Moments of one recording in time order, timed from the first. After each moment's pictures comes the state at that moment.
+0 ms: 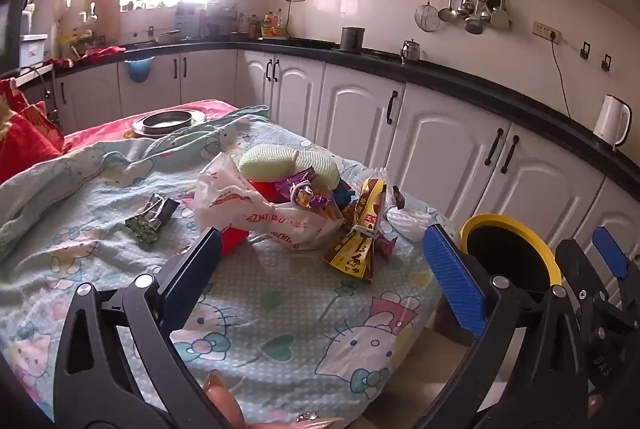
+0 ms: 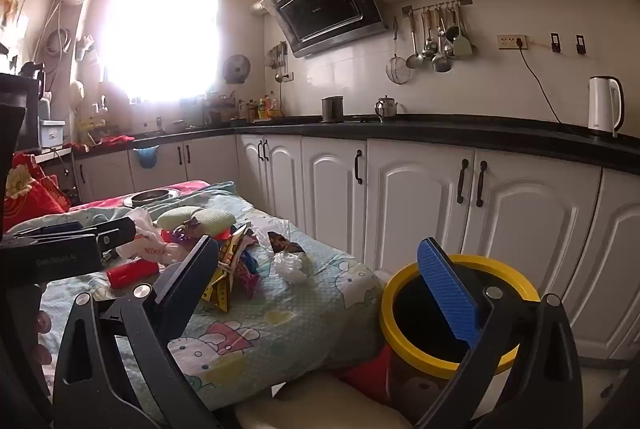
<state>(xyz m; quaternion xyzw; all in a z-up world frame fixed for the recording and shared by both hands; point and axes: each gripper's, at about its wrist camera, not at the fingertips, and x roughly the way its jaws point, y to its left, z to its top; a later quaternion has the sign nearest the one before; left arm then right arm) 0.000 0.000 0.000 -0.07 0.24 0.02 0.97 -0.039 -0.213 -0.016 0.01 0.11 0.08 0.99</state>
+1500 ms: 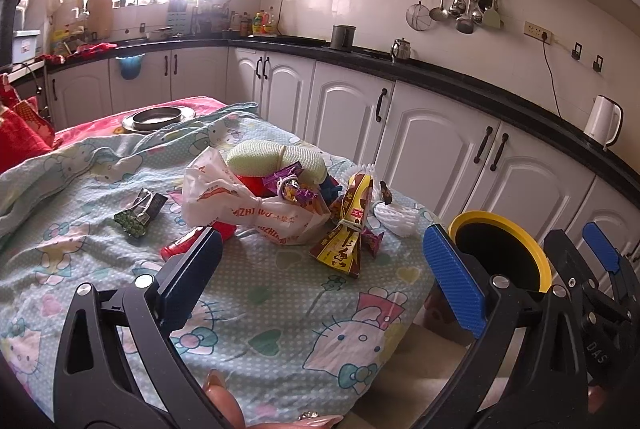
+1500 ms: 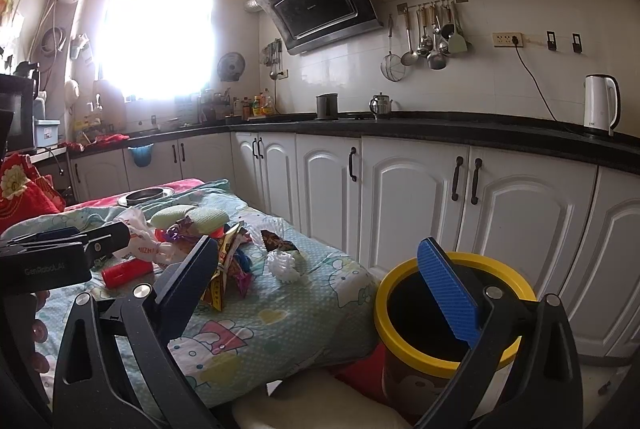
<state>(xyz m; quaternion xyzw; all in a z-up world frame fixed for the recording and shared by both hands) -0.004 -0.008 -0.001 -0.07 0.24 0.00 0.97 -0.038 -0.214 -0.015 0.01 0.12 0.07 0.99</state>
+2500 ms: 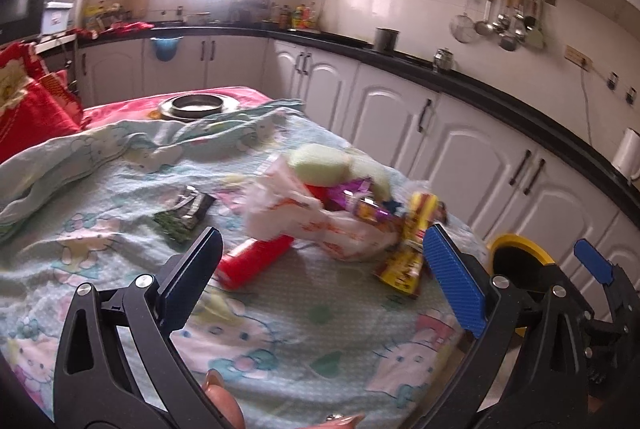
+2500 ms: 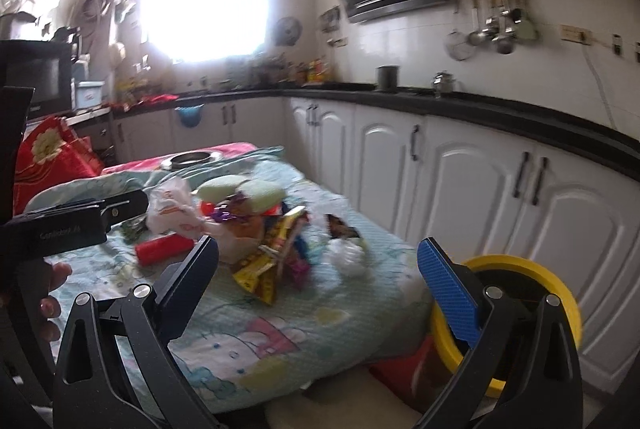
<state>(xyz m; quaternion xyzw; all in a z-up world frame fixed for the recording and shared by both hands) 0.012 0.052 -0.003 -0.12 0.25 0.06 0.96 0.008 -0.166 -0.009 -0.04 0.18 0.17 0.97</state>
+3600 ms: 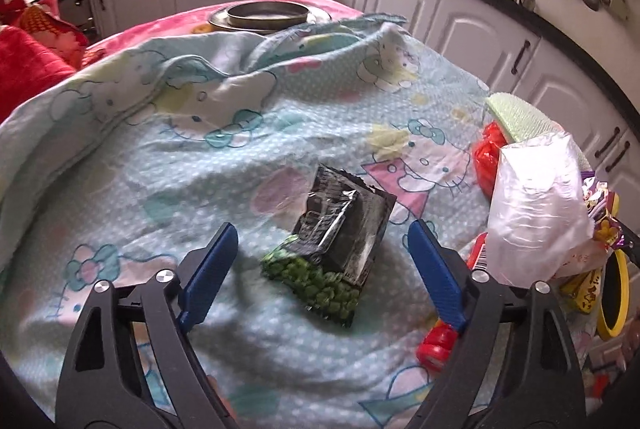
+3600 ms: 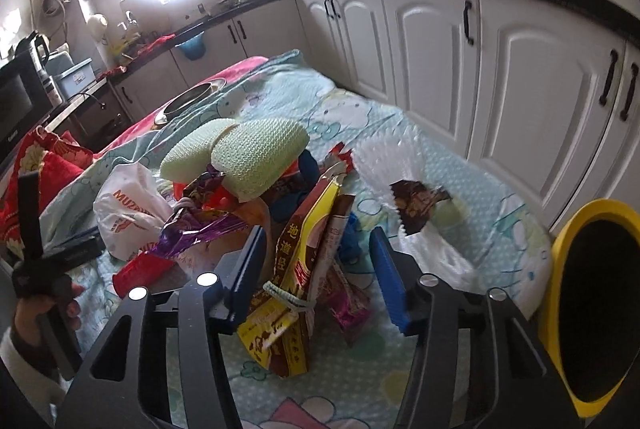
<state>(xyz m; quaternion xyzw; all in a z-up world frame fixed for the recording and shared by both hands) 0.113 0.197 -0.081 -0.12 0.41 0.11 0.90 0.171 -0.117 -0.063 0.03 0.39 0.23 0.89</state>
